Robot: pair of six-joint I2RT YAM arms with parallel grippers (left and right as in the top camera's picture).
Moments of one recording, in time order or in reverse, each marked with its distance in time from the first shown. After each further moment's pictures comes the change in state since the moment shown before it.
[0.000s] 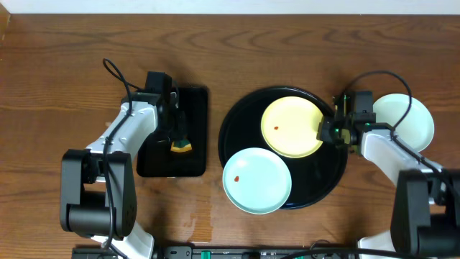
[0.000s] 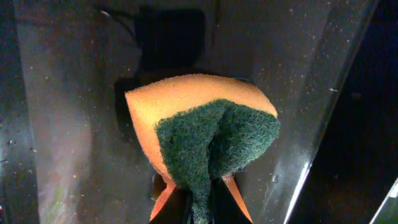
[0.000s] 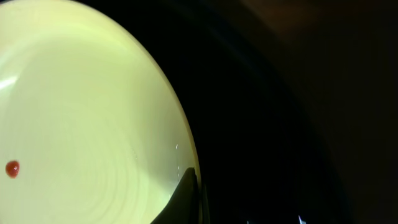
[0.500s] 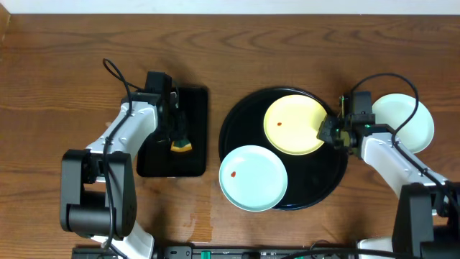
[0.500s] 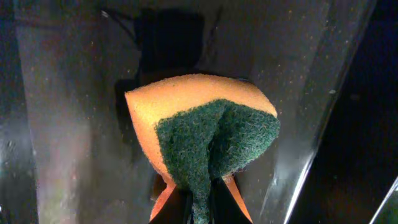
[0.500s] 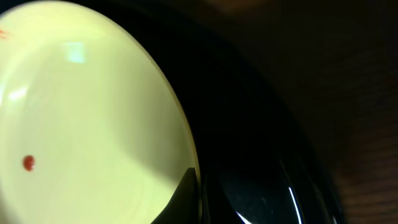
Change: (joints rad) left arm 0.000 0.000 -0.007 0.021 0.000 0.004; right arm 0.031 -0.046 0.000 -0.053 0.082 0.153
